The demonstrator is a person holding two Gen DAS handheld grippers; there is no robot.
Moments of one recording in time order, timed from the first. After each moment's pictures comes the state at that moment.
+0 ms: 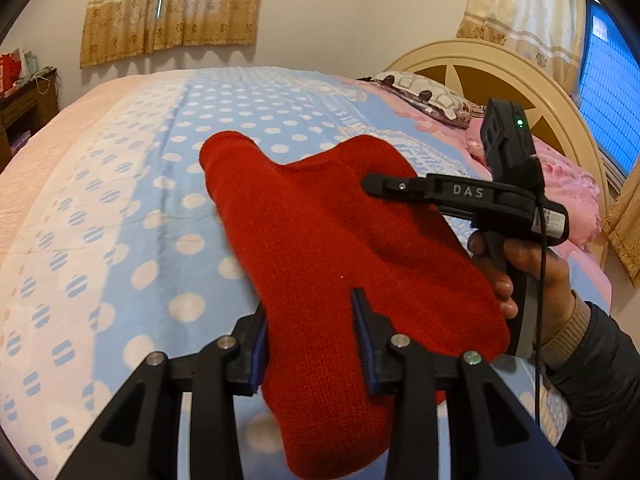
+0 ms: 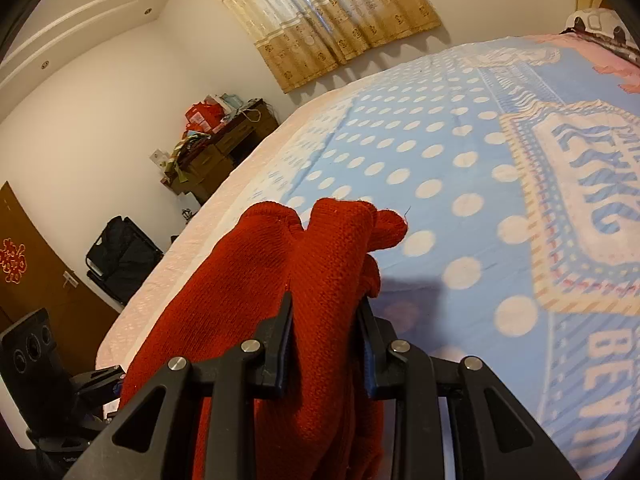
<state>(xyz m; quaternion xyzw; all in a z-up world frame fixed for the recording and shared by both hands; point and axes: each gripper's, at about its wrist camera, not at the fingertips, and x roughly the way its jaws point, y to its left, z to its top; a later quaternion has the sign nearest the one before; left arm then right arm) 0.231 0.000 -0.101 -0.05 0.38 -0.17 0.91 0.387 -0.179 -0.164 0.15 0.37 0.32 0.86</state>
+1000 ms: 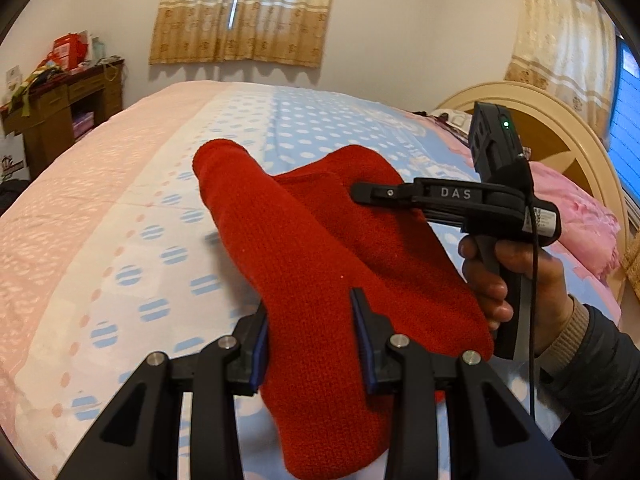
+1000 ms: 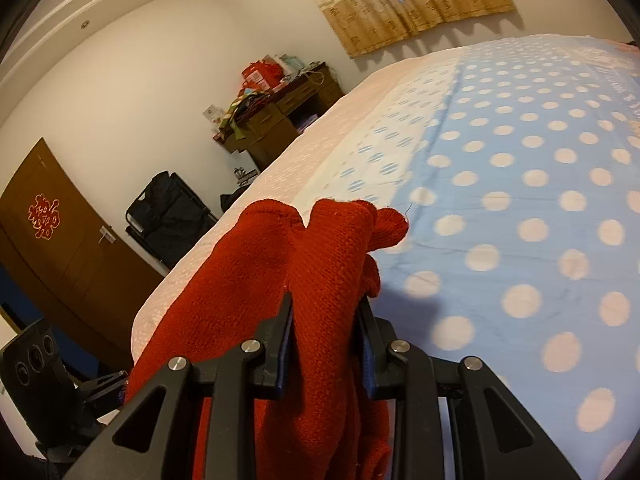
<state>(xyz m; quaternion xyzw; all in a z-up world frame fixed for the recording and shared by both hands) 0.166 0.101 -0.096 -0.09 0.35 -0.07 0.93 0.352 -0.014 -0.152 0.11 0.39 0.42 0.81</state>
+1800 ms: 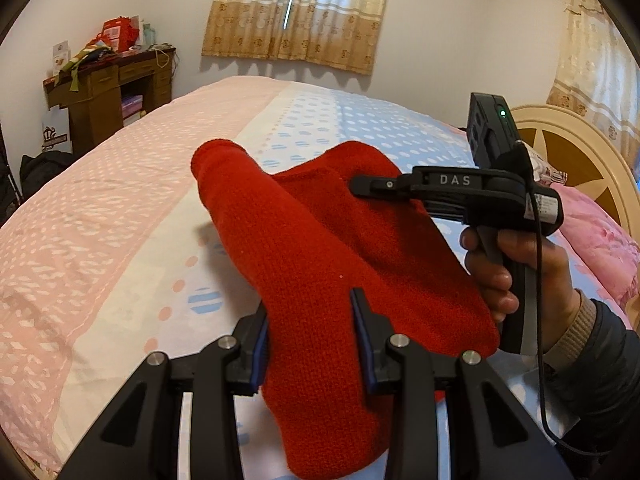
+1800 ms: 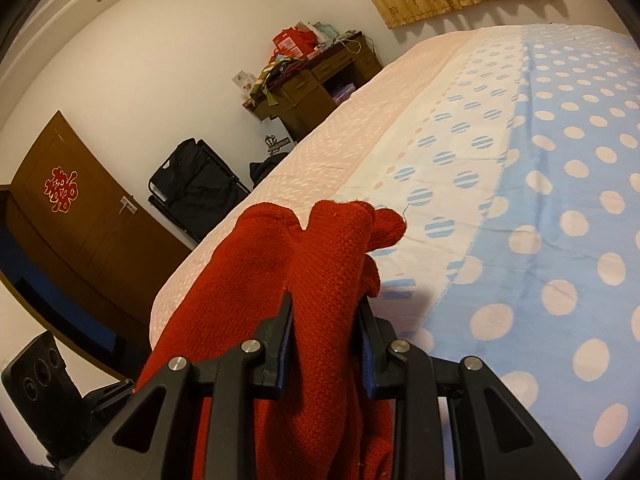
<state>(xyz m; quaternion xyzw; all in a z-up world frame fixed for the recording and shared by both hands) 0.144 0.160 -0.110 -0.12 0.35 0.01 0.93 0.350 0.094 -0.160 0.09 0.41 0.47 0.77</state>
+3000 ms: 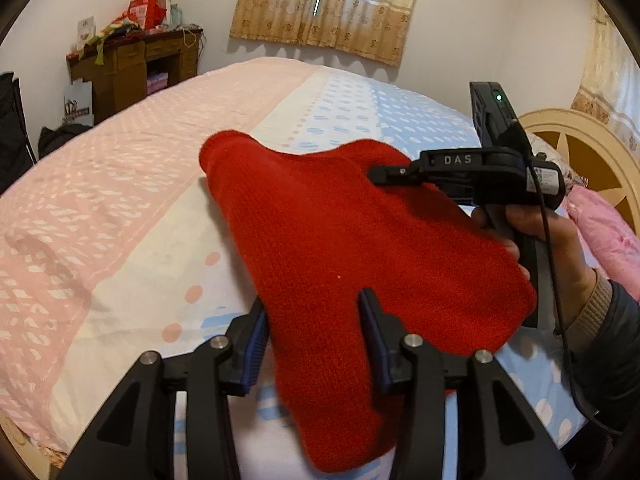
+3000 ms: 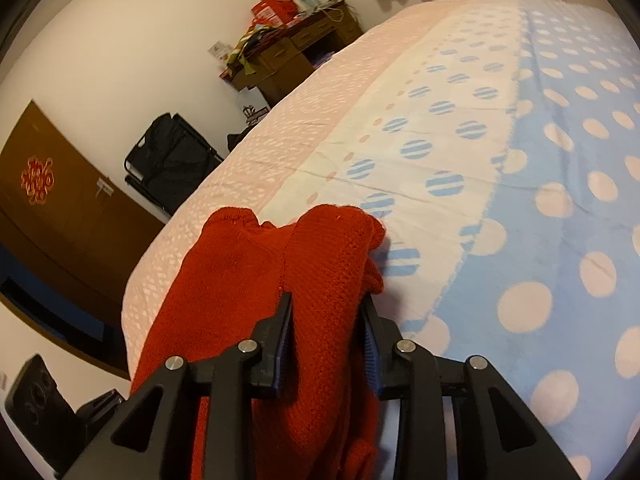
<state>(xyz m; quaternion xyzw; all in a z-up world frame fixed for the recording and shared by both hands) 0.118 0.169 -0.141 -0.13 0.37 0.04 0.92 0.363 0.125 -0.197 0.07 0.47 0.44 0.76</state>
